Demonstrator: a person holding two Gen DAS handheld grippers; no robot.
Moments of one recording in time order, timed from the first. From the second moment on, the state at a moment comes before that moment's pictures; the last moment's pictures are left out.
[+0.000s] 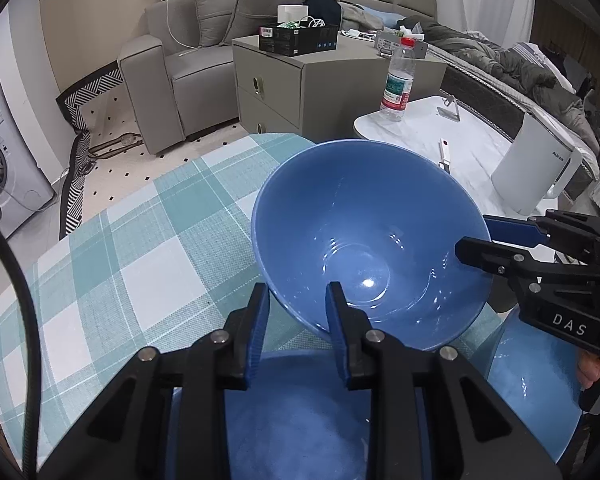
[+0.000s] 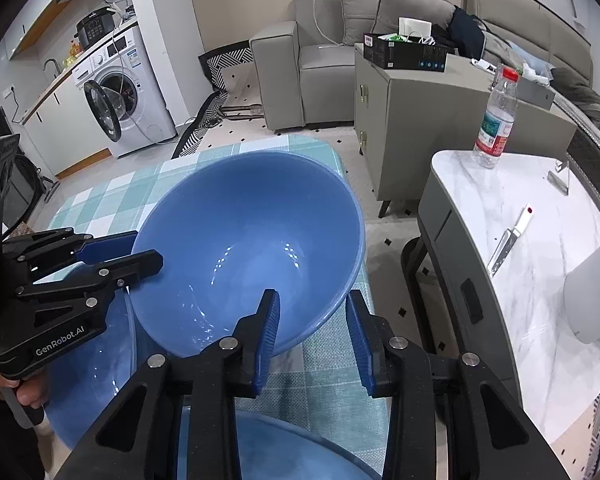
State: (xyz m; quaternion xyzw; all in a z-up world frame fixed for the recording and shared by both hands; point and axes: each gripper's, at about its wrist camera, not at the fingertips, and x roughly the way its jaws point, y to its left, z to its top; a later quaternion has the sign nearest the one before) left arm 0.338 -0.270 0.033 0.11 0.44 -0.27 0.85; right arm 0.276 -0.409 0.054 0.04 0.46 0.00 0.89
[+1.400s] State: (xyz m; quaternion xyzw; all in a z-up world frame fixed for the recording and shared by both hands) left arm 0.279 -0.251 0.095 0.08 0.36 -0.27 0.89; right arm 0.202 -0.387 0.127 0.02 0.38 -0.01 0.92
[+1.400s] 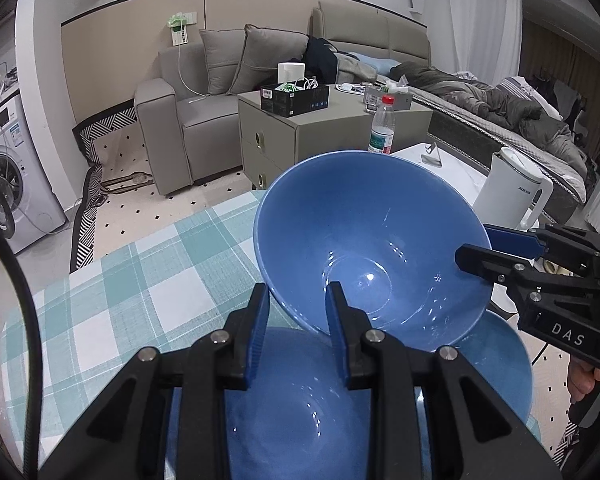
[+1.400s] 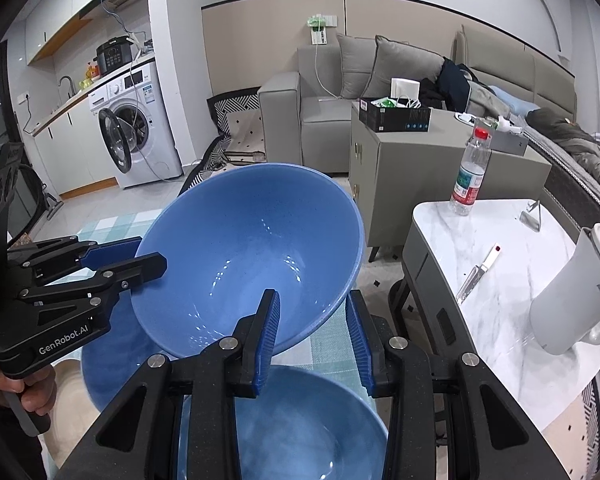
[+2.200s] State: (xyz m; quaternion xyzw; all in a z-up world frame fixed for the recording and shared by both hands) left arm 0.216 -0.219 0.115 0.07 0.33 -0.25 0.91; right arm 0.143 -0.358 0.155 0.01 0.34 0.01 0.94
